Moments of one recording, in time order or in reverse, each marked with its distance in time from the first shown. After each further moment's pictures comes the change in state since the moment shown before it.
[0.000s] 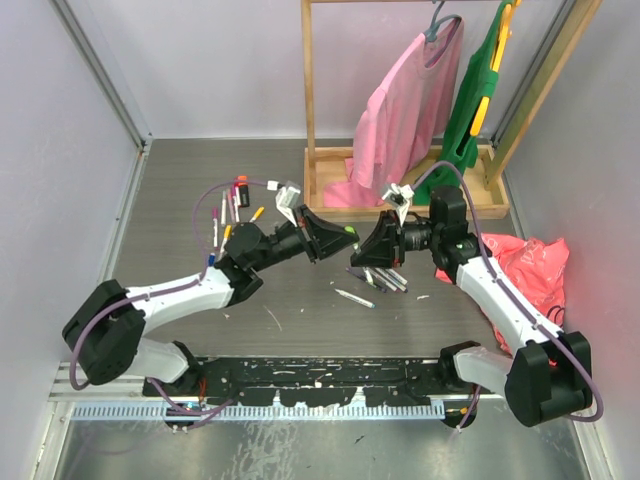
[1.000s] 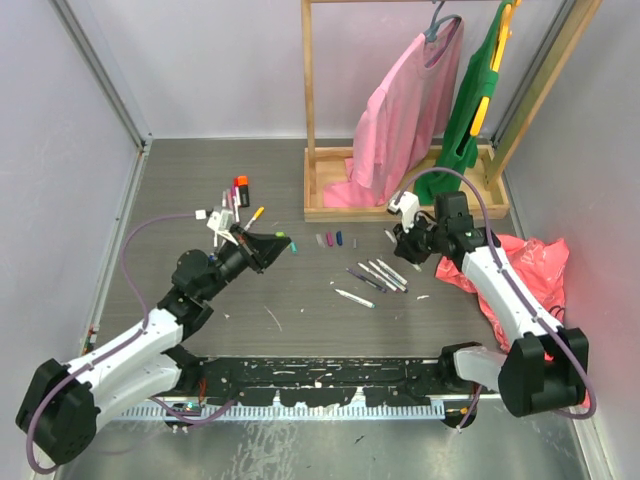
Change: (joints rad) left arm 0.238 -0.477 -0.333 -0.278 -0.180 0.113; right arm -0.065 0.023 0.096 -0.552 0.864 -0.636
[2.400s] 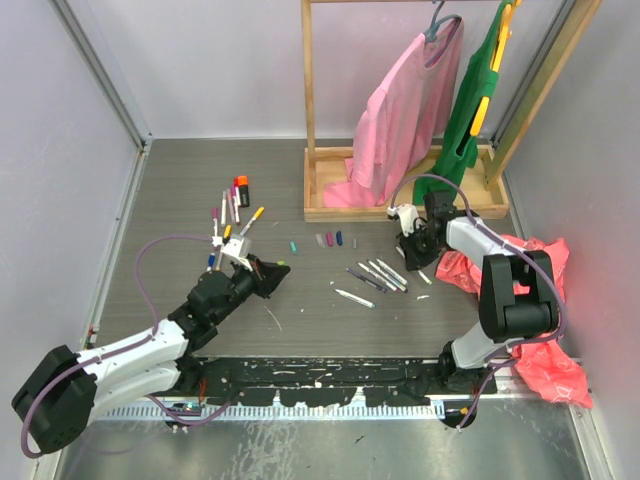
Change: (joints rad) left arm -0.150 -0.006 -0.191 -0.080 -0.245 0.130; right arm -0.092 0.404 0.053 -0.057 0.203 -0.012
